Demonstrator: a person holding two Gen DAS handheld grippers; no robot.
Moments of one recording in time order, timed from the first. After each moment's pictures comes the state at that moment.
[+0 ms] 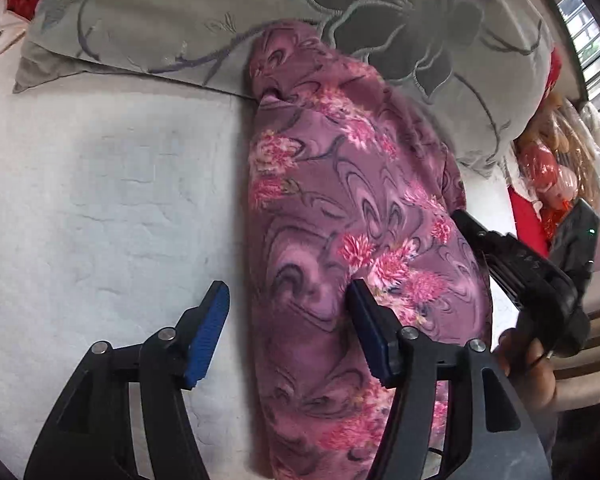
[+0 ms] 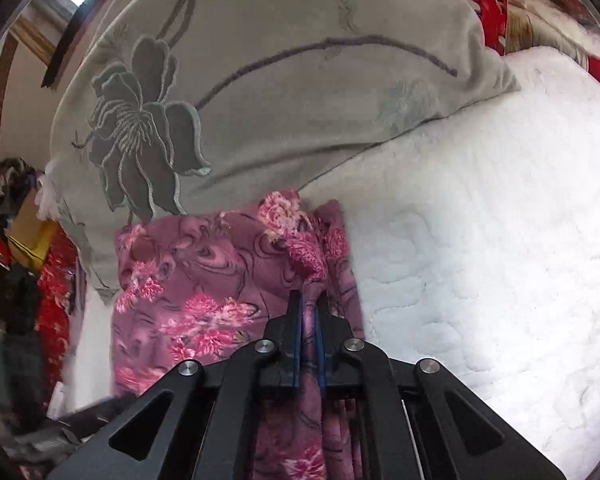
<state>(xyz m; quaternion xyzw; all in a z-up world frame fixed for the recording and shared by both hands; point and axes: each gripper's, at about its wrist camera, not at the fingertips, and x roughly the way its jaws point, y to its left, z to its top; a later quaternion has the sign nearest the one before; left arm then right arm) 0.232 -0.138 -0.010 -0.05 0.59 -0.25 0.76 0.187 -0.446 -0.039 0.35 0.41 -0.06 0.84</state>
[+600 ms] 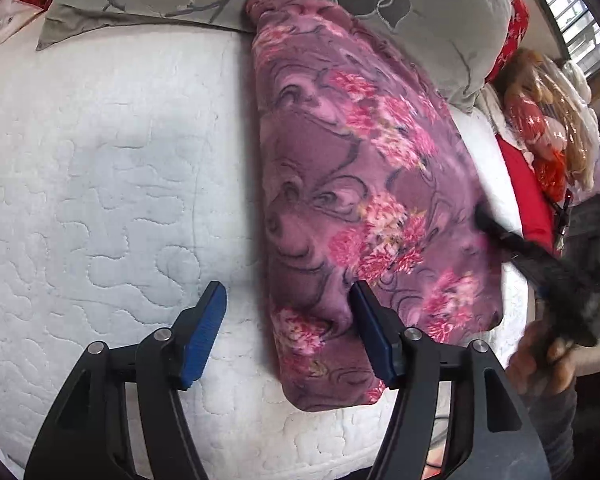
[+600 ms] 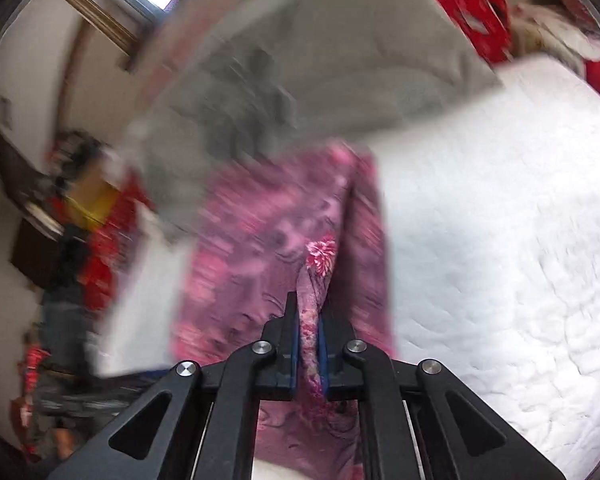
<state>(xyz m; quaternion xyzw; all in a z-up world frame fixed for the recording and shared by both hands) 0.149 -0.104 -0.026 -0.01 0.60 -0.27 0.75 0.086 -0.424 -0.029 0.32 0.42 0.01 0.85</state>
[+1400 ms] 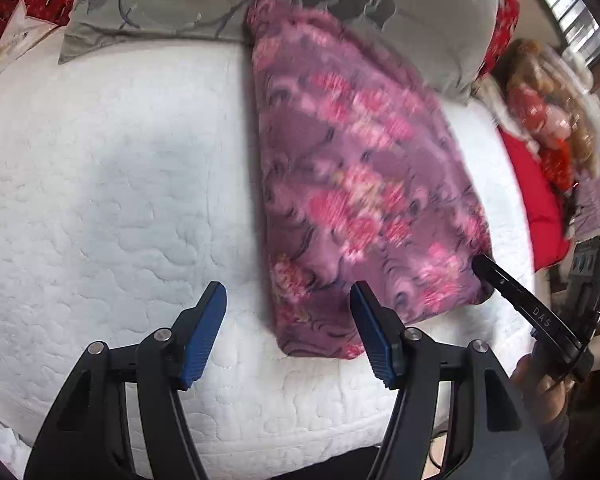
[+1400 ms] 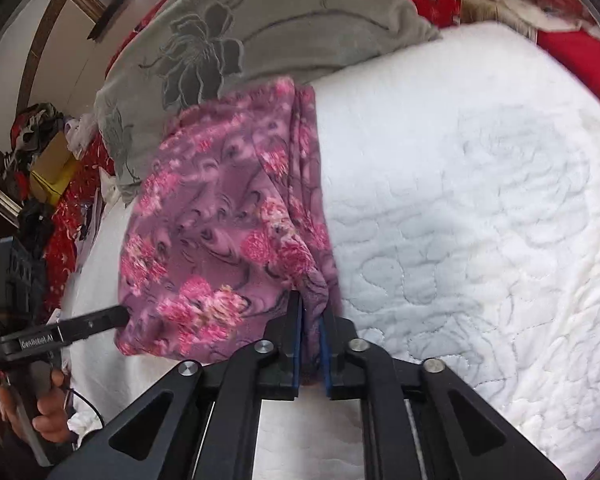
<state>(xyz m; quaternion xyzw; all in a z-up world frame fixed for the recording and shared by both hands) 0.129 -0.100 0.002 0.00 0.59 -0.26 0.77 0.025 -0.412 -0.032 0.30 0.44 -0.03 0.85</state>
